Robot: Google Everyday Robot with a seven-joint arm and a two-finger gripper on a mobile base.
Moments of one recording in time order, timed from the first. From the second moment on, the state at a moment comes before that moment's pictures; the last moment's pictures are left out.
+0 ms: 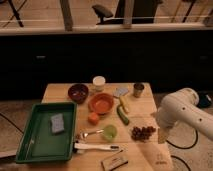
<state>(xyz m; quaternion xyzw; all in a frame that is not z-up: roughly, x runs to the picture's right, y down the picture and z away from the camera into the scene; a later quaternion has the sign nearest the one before) 0.269 0.215 0.725 -0.31 -0.03 -0.02 0.95</state>
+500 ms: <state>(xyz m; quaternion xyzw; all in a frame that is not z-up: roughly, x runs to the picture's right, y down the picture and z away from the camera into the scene) 0.266 0.240 0.751 -0.32 -0.05 -0.04 0.95</state>
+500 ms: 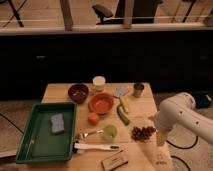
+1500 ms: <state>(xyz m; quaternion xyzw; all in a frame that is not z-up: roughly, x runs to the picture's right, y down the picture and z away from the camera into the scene) 0.258 0.251 0.781 -0.33 -0.07 -0.06 0.94</state>
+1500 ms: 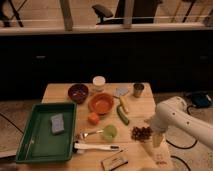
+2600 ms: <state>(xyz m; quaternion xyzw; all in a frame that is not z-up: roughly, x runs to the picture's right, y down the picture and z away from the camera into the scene) 0.256 0.260 0.800 -0.34 -0.08 -0.06 0.93</state>
